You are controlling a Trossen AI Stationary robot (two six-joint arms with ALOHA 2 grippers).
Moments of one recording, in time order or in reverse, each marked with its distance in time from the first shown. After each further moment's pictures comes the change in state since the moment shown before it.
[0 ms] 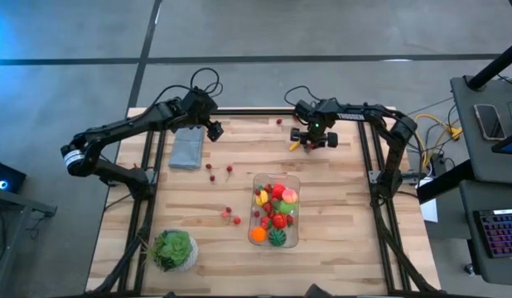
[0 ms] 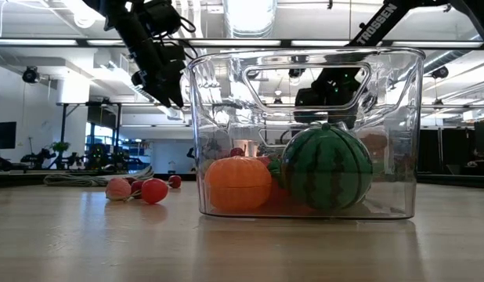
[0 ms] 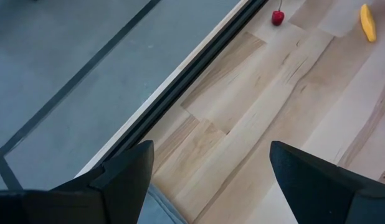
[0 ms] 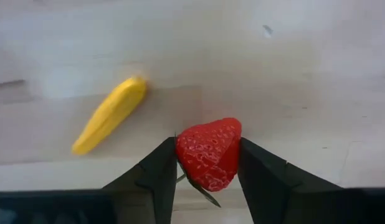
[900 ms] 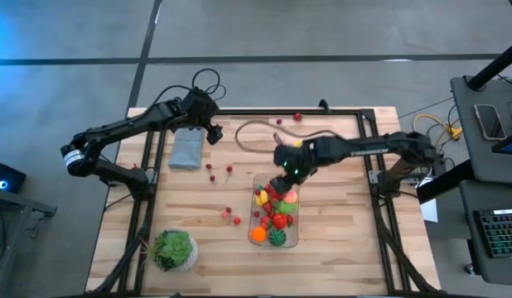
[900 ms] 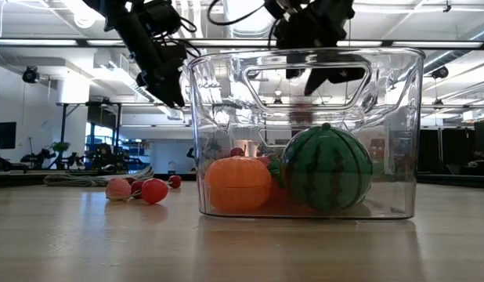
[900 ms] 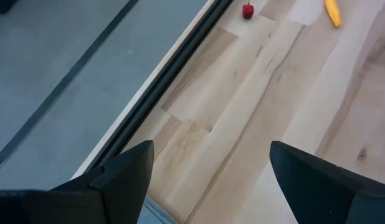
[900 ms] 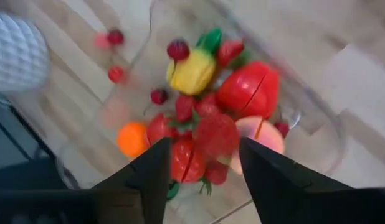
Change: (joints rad) left arm 0.000 0.000 -0.001 -0.006 0.084 0.086; right arm 0.651 -0.210 0.205 -0.025 -0.051 -0.085
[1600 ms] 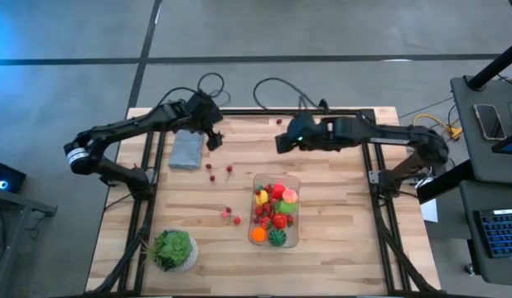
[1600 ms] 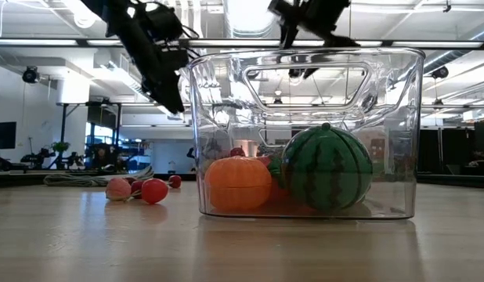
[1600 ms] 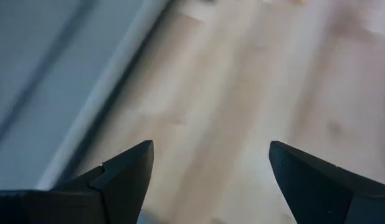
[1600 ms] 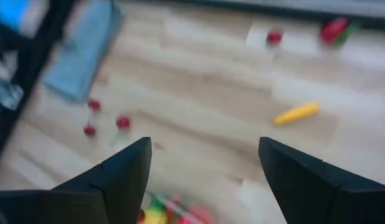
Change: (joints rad) left arm -0.001 0.032 -0.024 -0.001 0.129 0.085; right arm -0.099 -0.120 0.079 -0.027 0.553 0.101
